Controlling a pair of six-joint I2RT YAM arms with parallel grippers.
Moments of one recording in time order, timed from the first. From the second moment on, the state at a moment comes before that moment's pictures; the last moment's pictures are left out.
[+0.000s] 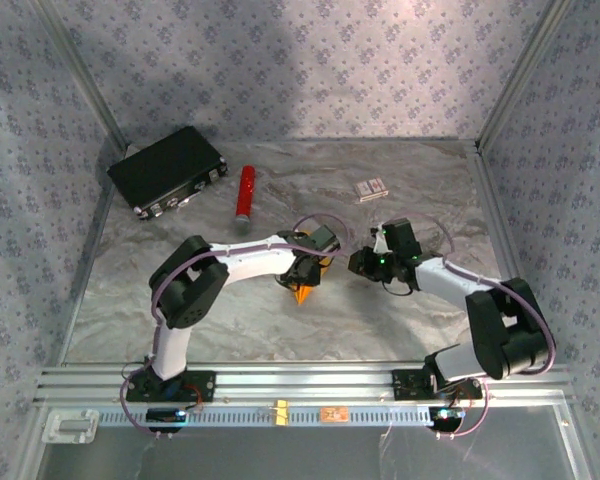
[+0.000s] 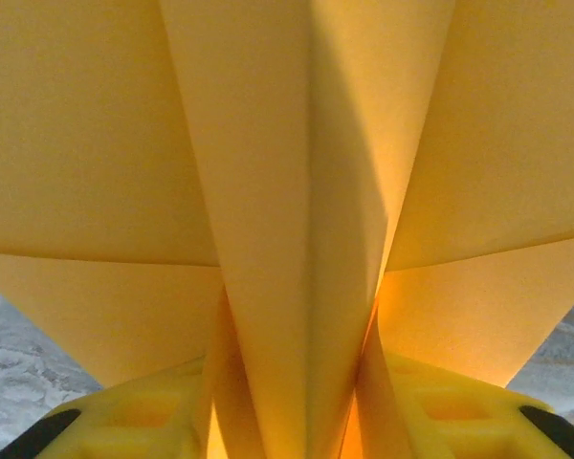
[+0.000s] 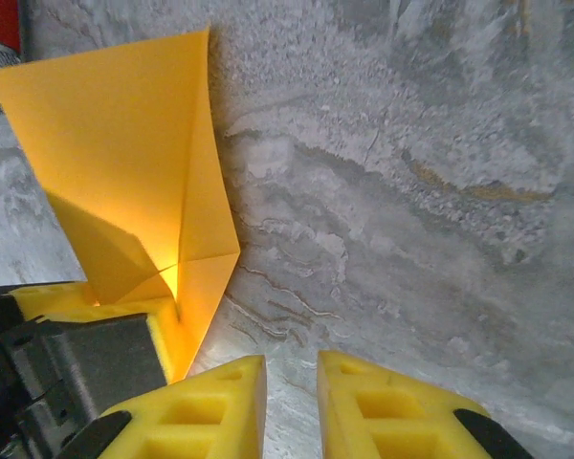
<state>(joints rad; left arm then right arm) -0.95 1.98 1.34 -0.71 -0.21 -0.85 0.33 1.40 0.62 -0.12 -0.44 0.63</state>
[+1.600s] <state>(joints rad) -0.11 1.10 0.68 -0.28 -0.35 -0.37 -0.07 1.01 0.31 0.07 0.19 0.17</state>
